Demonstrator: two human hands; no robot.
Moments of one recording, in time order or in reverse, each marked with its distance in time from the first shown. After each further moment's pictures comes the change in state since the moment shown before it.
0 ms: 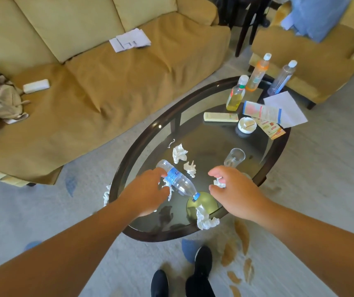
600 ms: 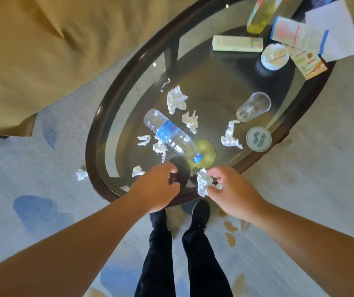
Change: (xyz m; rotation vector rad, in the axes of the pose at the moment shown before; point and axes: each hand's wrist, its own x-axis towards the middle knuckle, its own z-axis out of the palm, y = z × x) left_hand 0.055 -0.048 0.136 -0.070 -0.309 -0.123; right_hand 0.039 0.094 0.126 0.042 -0.287 0.174
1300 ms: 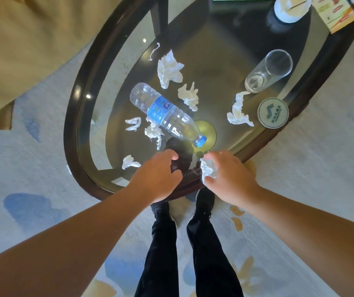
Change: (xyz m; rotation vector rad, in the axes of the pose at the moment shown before) left_hand 0.053 -0.025 0.038 0.044 -0.020 0.007; right_hand 0.060 0.049 0.068 -0.138 0.073 -0.010
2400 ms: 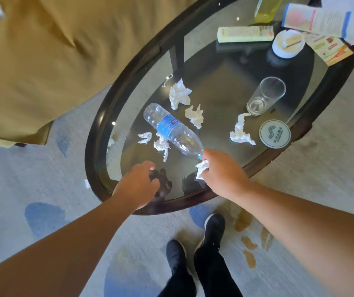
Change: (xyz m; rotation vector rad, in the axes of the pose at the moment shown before) left_hand -0.019 -0.036 0.003 0.037 0.240 -0.150; right_hand 0.018 -0.012 -0.019 -0.005 0.135 -0.211
